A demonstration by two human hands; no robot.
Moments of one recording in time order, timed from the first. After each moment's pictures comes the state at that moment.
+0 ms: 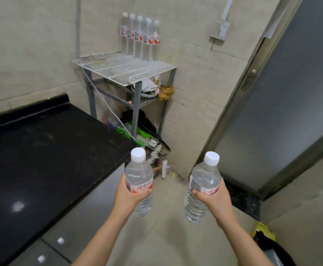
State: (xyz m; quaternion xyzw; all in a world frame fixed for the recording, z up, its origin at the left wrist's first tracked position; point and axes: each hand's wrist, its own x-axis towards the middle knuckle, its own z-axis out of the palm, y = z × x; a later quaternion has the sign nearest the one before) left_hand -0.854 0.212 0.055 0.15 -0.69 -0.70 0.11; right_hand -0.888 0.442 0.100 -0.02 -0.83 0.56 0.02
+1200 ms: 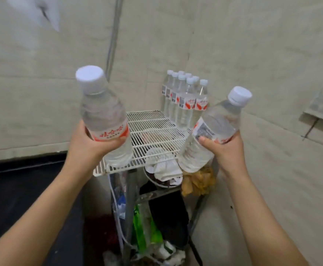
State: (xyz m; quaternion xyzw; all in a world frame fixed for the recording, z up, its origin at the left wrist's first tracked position) left_hand -1.274 0.143 0.264 0.17 -0.66 -0.55 0.48; right_hand -1.481 0.314 0.262 0.32 -0.62 0.72 -0.03
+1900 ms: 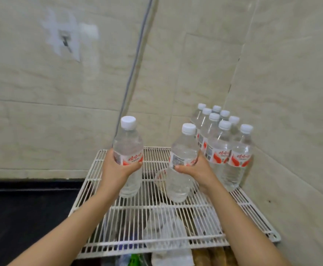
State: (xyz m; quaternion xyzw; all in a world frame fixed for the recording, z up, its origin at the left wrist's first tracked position) left_hand -1.455 0.017 0.236 0.39 -0.58 -0.50 0.51; right_hand -1.653 0.099 0.255 0.48 -0.60 0.57 -0.28
